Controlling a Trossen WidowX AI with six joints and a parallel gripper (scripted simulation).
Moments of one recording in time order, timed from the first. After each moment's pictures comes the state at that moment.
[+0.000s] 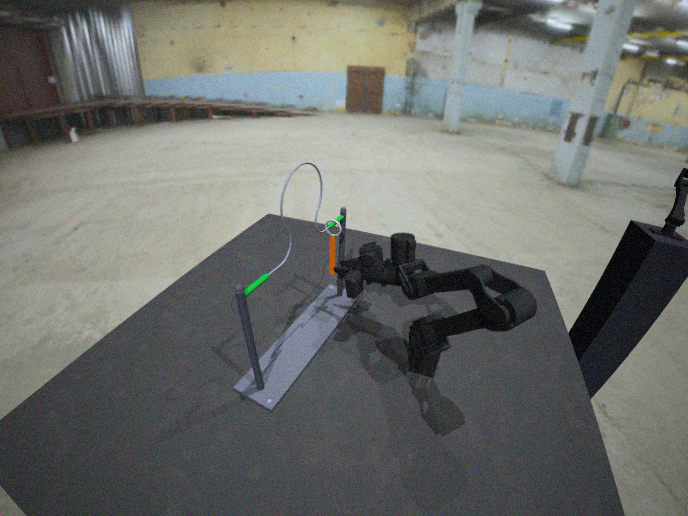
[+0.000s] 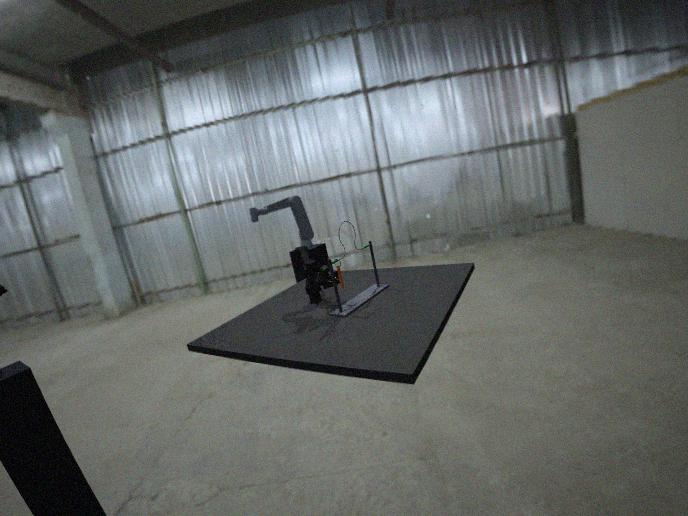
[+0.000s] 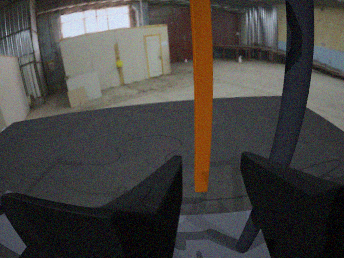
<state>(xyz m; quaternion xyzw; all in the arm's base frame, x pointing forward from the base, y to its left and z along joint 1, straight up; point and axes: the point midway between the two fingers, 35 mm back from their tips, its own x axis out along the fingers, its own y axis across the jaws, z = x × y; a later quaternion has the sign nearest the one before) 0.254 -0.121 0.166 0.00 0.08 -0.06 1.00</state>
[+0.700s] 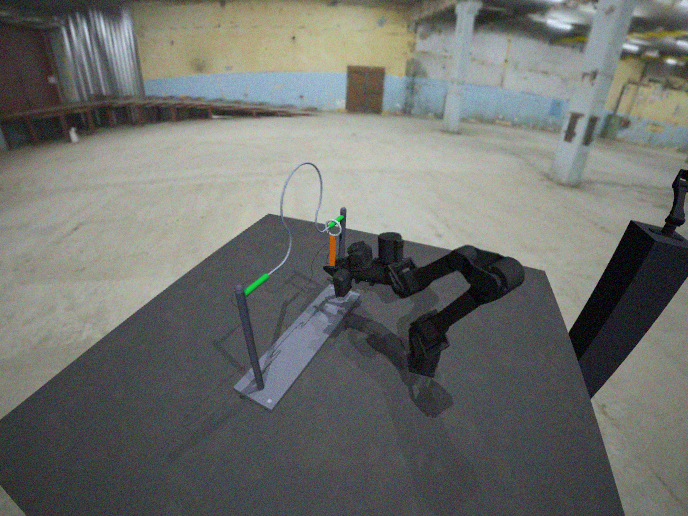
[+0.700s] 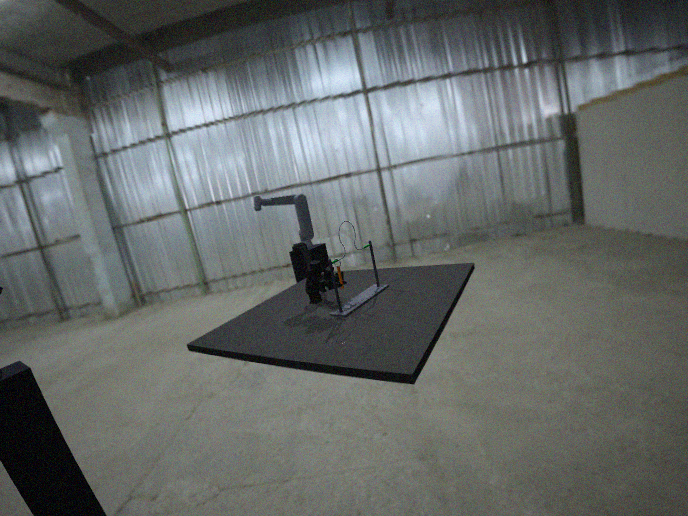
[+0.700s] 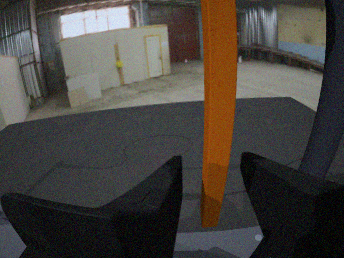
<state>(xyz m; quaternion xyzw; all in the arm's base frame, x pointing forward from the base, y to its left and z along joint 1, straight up) 0.285 -0.123 0.161 0.00 0.08 -0.06 1.00</state>
